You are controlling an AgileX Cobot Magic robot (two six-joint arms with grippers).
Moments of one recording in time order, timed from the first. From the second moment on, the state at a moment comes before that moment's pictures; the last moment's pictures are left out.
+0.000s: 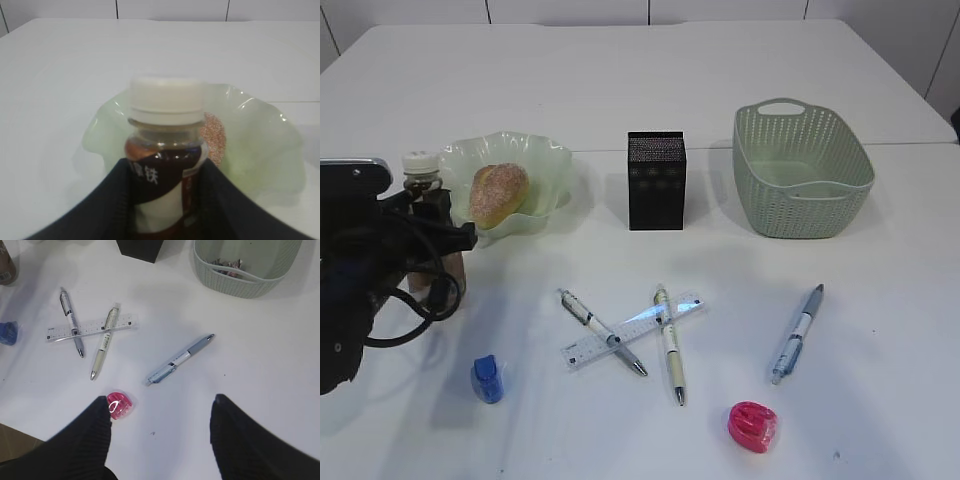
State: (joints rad) left arm -0.40 1.96 -0.59 -0.45 -1.15 0.06; right arm 0.15 1.09 -1.22 0.17 1.18 -0.15
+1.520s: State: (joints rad) left arm -0.38 1.91 -0.59 -0.39 -1.11 0.06; right arm 0.15 1.09 -1.22 0.17 1.17 -0.15
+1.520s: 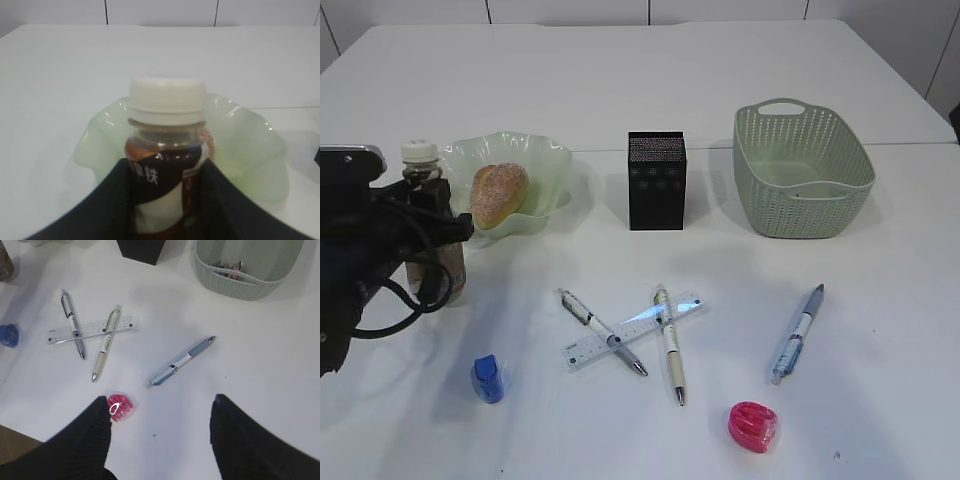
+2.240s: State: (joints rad) left arm -0.38 1.91 -0.59 -0.39 -1.11 0.06; right arm 0.15 1.09 -1.22 0.18 1.17 -0.15
